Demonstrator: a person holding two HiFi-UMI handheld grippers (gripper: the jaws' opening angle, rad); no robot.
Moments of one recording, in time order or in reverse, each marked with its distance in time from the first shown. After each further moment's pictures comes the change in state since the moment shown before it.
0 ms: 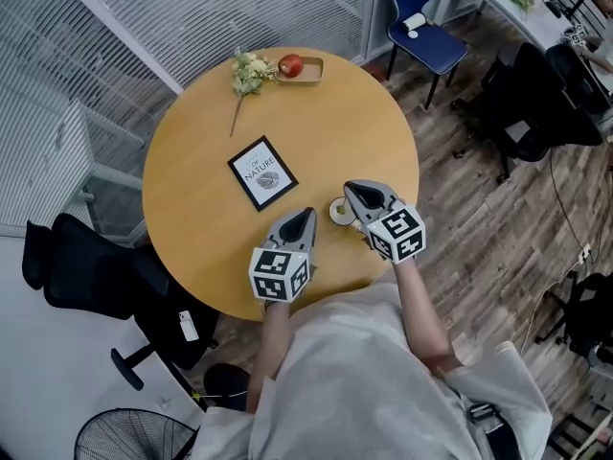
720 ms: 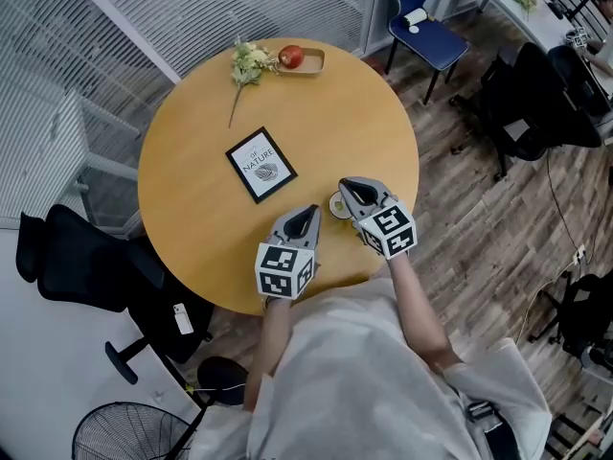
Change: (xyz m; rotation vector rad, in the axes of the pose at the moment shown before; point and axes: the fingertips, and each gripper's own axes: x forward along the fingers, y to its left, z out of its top) left arm 0.003 -0.008 -0.013 0.026 0.033 -0.013; right arm 0.015 0.006 -0.022 -0.037 0.047 -0.006
